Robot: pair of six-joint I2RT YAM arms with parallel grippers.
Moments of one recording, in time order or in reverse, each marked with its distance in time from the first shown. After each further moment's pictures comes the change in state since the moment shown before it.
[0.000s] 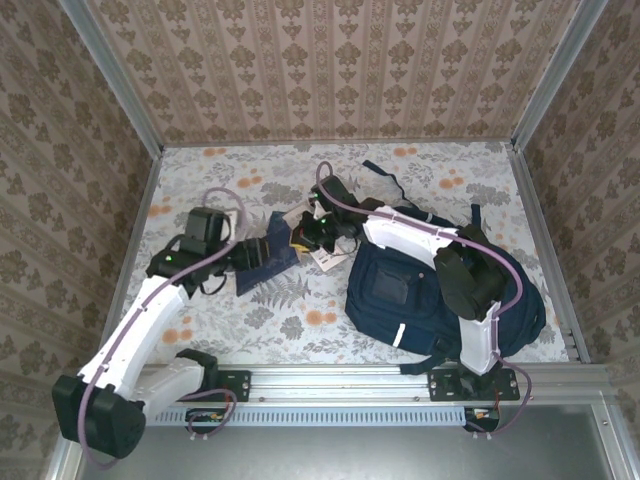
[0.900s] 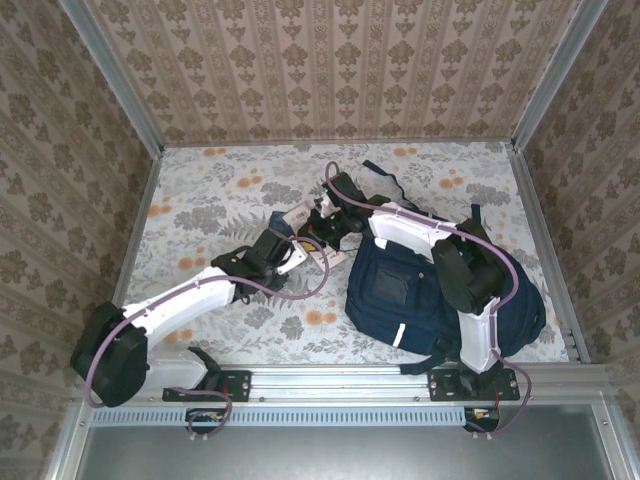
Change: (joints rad) left arm -0.341 0.278 -0.110 0.203 -0.421 0.676; right arm -0.066 0.032 -0.042 0.043 -0.177 0.027
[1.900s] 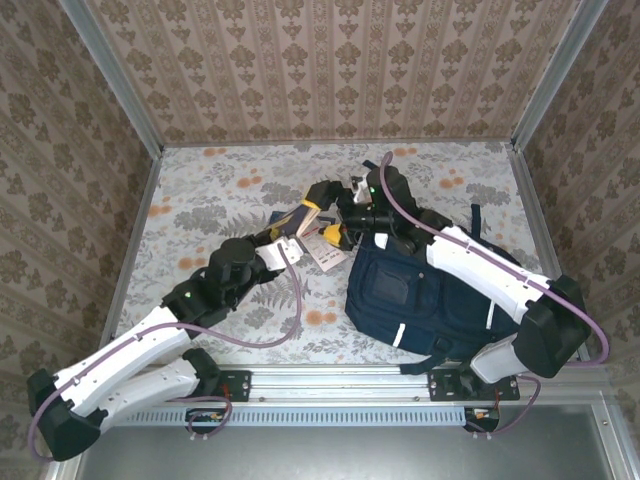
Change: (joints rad) left arm -0.136 -0.438 -0.042 0.269 -0.090 0.346; right arm 0.022 -0.528 -0.265 0.231 0.198 0.367
